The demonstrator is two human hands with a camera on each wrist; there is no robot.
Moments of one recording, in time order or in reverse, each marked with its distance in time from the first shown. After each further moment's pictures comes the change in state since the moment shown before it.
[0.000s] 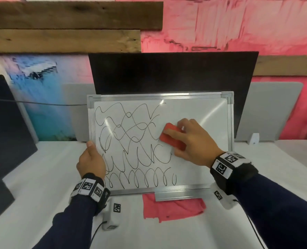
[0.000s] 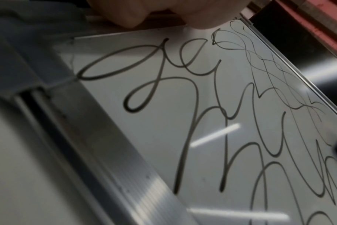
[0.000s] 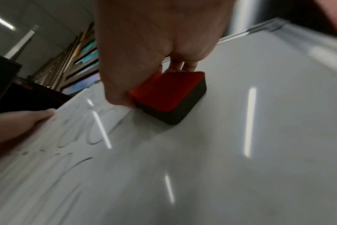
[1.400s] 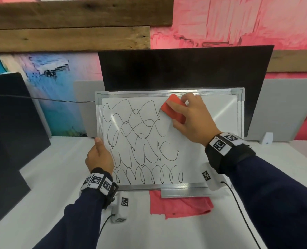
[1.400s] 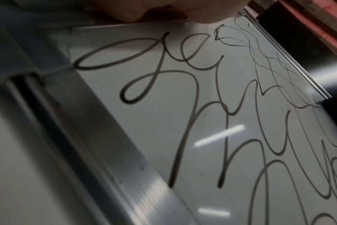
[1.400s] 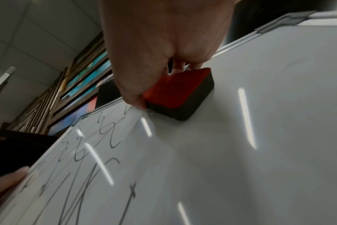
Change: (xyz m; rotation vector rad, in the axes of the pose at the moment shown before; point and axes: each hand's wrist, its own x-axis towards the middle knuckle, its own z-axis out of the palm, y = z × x) left_hand 0.000 -0.001 0.001 -0.040 0.059 0.006; right_hand 0.057 0.001 -0.010 0.043 0.174 0.122
